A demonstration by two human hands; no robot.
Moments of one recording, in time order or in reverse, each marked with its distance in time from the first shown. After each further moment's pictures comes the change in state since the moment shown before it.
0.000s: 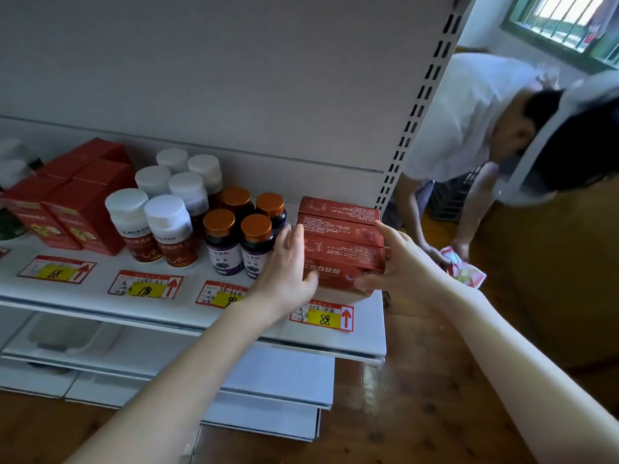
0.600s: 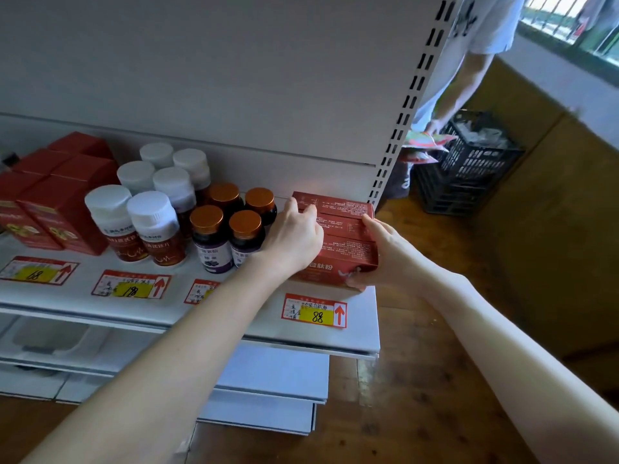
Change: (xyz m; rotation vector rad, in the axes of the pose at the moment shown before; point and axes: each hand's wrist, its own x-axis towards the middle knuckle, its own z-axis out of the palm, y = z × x) left_hand 0.046 0.024 -0.007 0.214 -0.005 -0.016; right_hand 0.011 0.001 0.001 -0.174 -0.083 0.035
